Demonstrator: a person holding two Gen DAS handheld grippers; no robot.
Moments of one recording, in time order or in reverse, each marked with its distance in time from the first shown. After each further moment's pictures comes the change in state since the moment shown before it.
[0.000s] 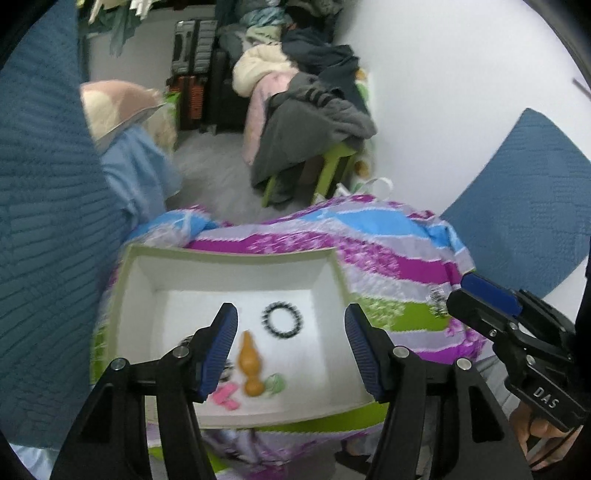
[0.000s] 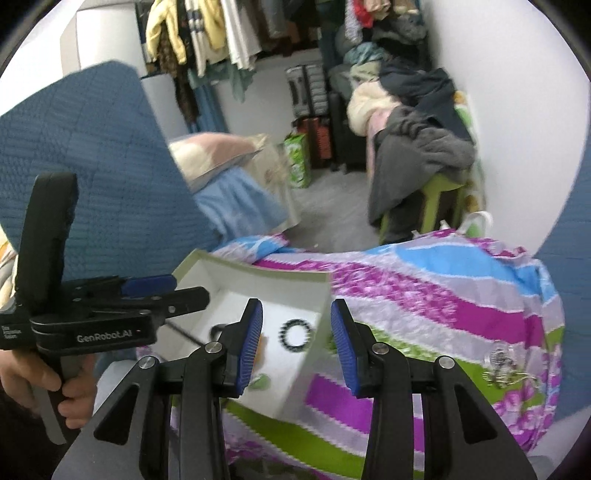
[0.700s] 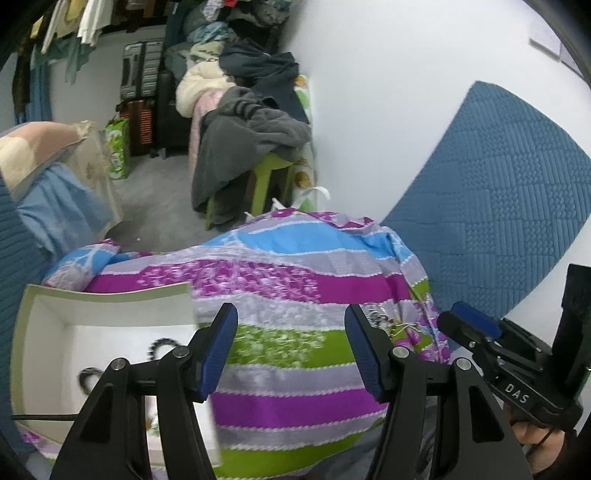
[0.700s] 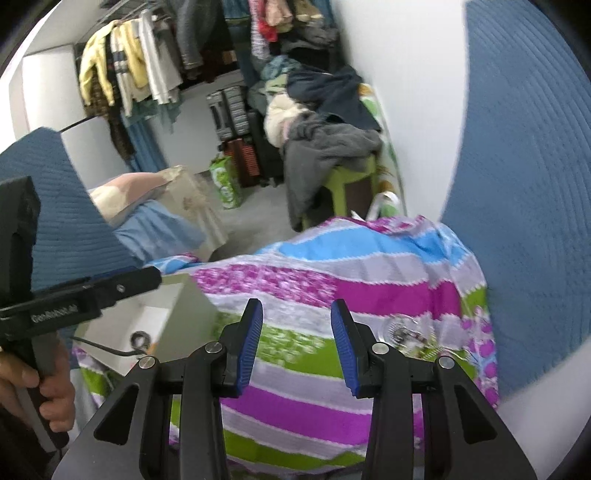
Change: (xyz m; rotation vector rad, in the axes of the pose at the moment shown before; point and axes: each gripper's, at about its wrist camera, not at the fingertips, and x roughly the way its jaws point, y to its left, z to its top) left arm 0.047 -0.136 0.008 0.094 -0.060 -0.102; right arm -0.051 -0.149 -0.046 0.186 -0.056 -0.163
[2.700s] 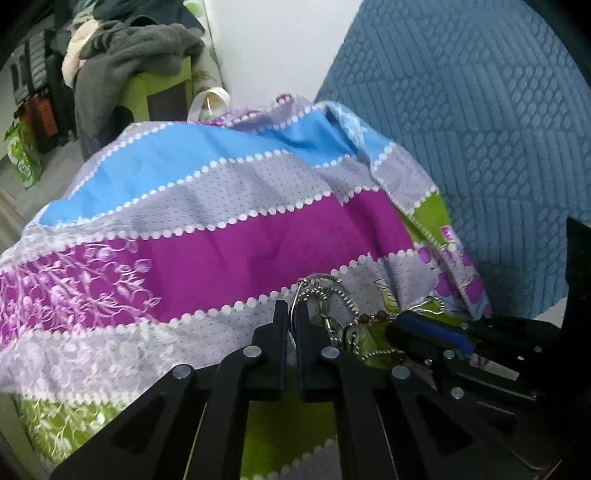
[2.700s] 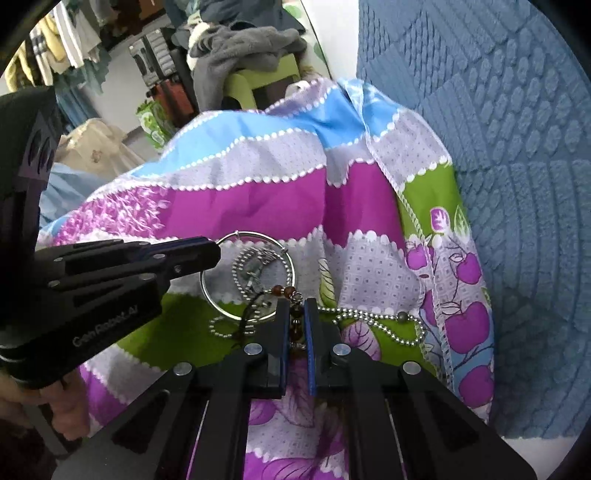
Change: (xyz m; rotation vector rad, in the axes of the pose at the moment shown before) left arm 0.267 -0.112 -0.036 0.231 0.281 -0.110; right arm 0.124 -0.146 -0.056 0.099 0.251 -0.094
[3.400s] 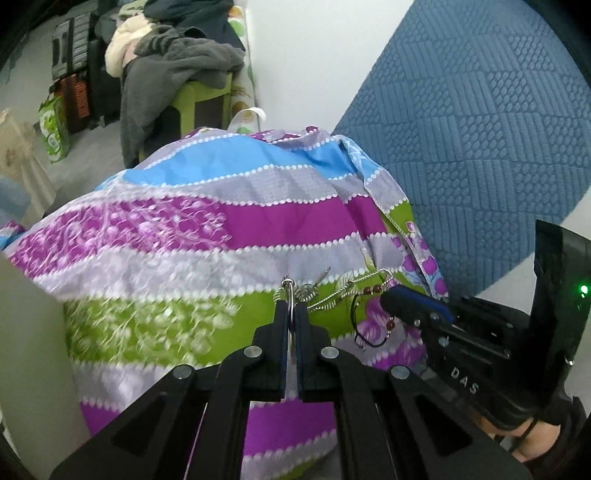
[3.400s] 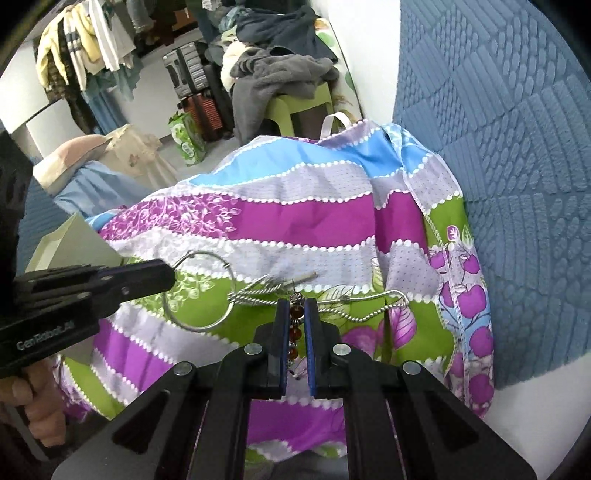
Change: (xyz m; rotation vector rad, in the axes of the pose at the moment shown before) left arm -0.118 0.012 -0.053 -0.110 -0.065 0.007; right arm -0.050 0.051 -0.016 -0.062 -0.070 0.041
